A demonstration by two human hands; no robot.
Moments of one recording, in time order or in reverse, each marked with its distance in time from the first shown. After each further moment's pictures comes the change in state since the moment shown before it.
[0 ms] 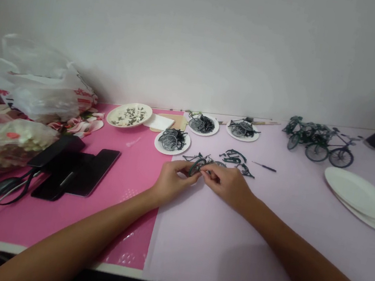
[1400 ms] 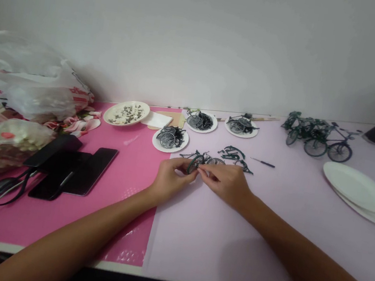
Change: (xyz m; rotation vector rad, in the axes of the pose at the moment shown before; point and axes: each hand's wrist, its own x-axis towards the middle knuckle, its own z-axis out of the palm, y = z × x) left_hand -0.001 -0.004 0.002 0.059 0.029 0.000; right_hand 0.002 -0.007 0.000 -0.131 0.169 -0.149
